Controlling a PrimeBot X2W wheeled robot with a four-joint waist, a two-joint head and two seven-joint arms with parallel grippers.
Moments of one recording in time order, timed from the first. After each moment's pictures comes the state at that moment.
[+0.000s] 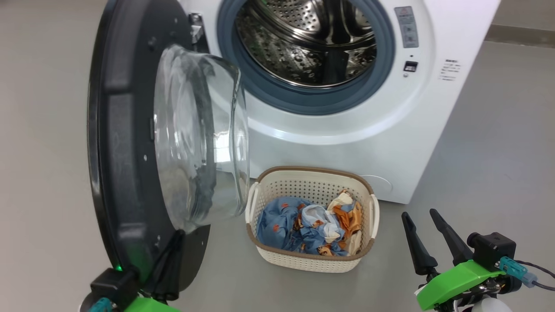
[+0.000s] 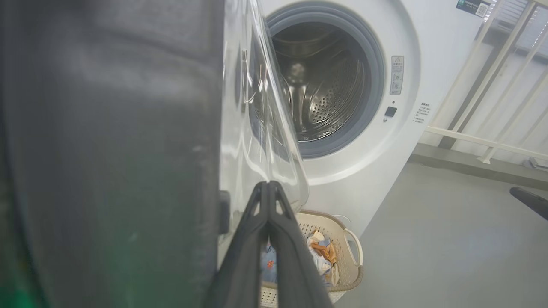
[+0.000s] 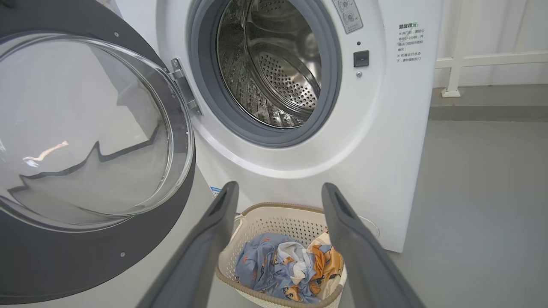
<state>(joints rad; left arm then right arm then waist) -0.03 0.12 -0.25 0.10 -0.41 -0.01 -0.21 -0.14 -0.14 0.09 0.35 0.37 0.13 -0.25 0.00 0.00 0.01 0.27</state>
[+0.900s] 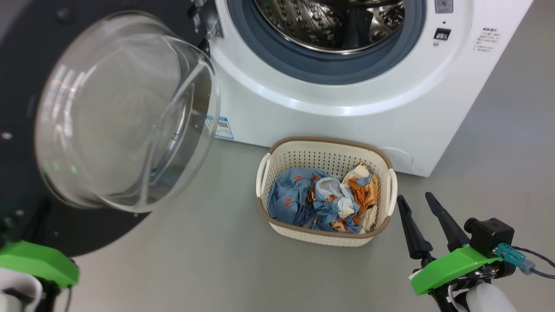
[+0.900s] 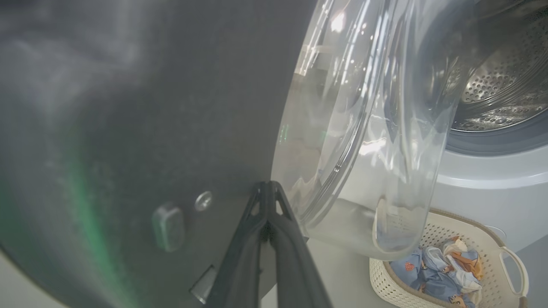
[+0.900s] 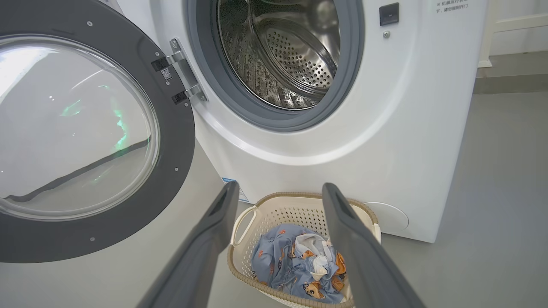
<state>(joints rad) -0.24 0.33 -0.03 0.37 -0.53 -0.01 -0.09 -0.19 -0.12 0.09 0.34 0.37 0.13 -0.25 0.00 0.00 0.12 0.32</state>
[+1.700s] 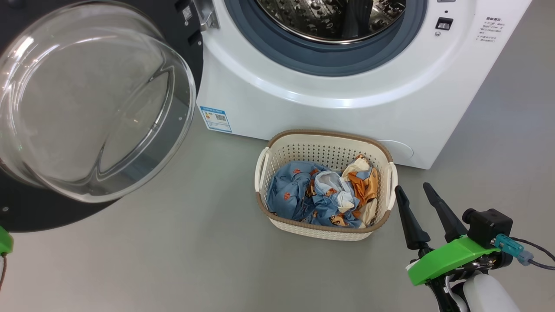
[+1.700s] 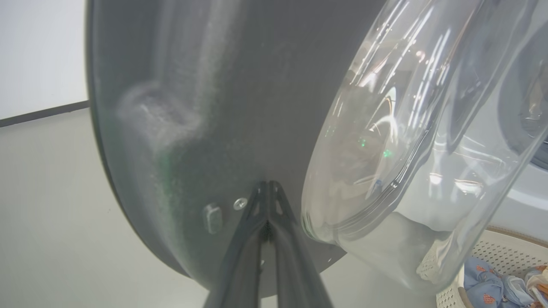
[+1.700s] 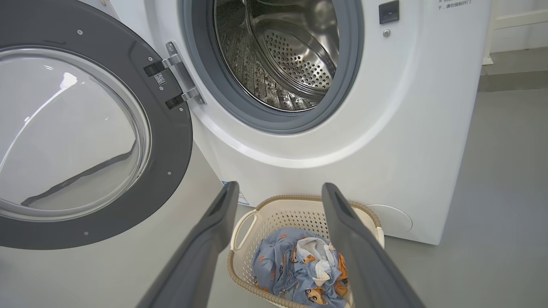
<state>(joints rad) -0.53 0.47 -0.01 0.75 -0.52 -0.06 -0.10 -0.23 -0.11 0.08 0.35 0.37 0.13 -0.25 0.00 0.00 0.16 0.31</state>
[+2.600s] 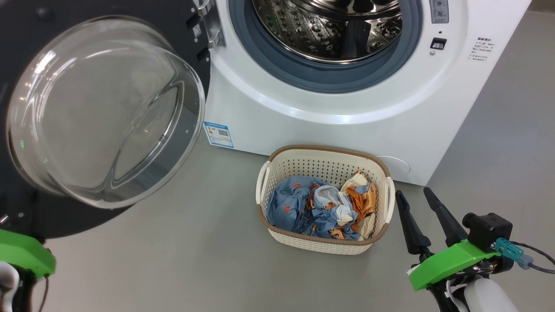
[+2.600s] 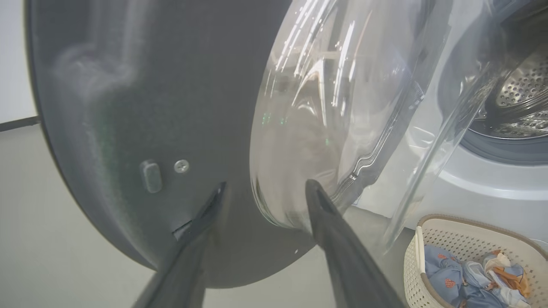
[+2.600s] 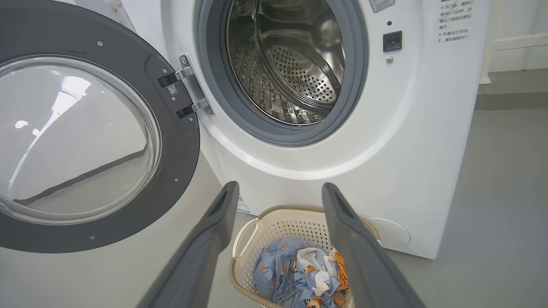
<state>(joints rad) -0.42 0.41 -0.07 0.67 -0.52 -0.07 -0.18 -0.22 -0.11 0.09 0.36 0.37 0.13 -0.25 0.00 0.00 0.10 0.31</state>
